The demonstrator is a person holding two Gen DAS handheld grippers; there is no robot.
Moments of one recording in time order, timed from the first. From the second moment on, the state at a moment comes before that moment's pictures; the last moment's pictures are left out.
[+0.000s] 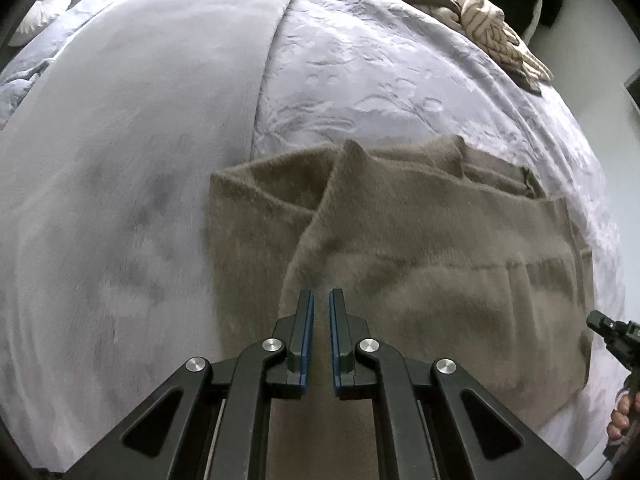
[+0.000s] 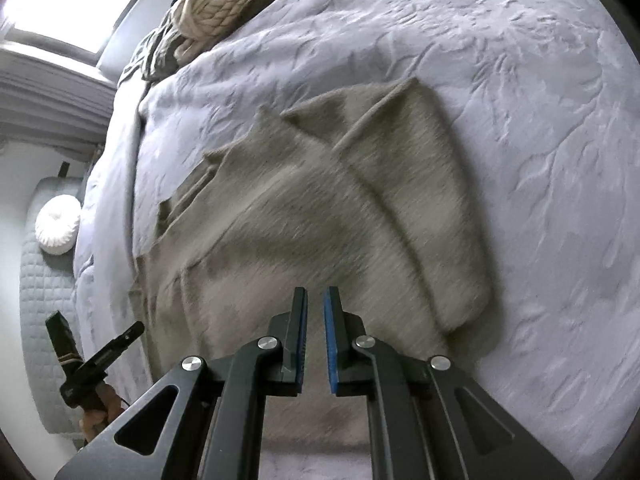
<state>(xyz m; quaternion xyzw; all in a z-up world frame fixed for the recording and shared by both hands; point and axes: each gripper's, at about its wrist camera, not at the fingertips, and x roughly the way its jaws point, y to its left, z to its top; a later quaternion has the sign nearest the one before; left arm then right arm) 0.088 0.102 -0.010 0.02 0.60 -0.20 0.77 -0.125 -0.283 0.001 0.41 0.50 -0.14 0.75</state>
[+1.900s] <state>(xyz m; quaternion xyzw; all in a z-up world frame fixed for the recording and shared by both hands) 0.034 0.166 -0.005 0.04 0.63 -0.12 0.77 -0.104 -0.093 -0.042 0.47 0.56 0.03 0.68</state>
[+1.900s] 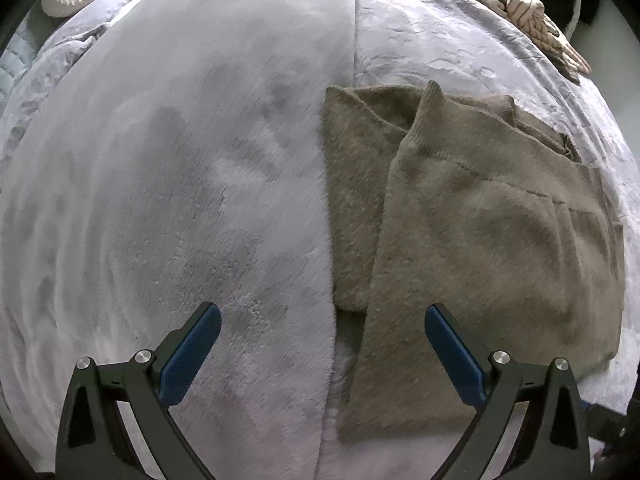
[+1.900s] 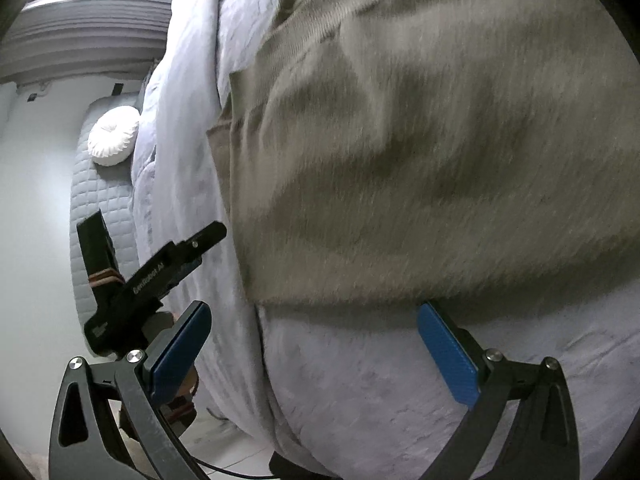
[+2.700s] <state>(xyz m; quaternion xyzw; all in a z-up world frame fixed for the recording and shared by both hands) 0.035 0.198 -0.009 0.02 0.63 -0.12 0.76 -0.099 -0.062 -0.080 0.59 0.50 0.04 0.64</state>
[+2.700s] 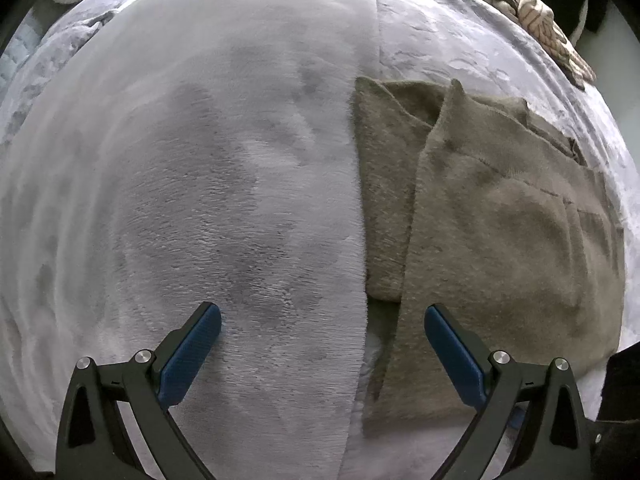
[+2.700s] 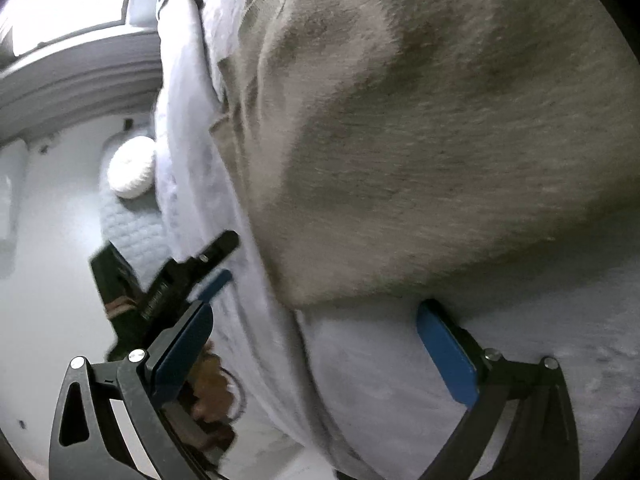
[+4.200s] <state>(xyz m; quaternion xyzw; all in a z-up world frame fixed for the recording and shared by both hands) 0.075 0.111 -0.031 -0.09 0.65 -0.30 0.69 -0.104 -0.091 -0.033 0.45 0.56 0.06 0.69</state>
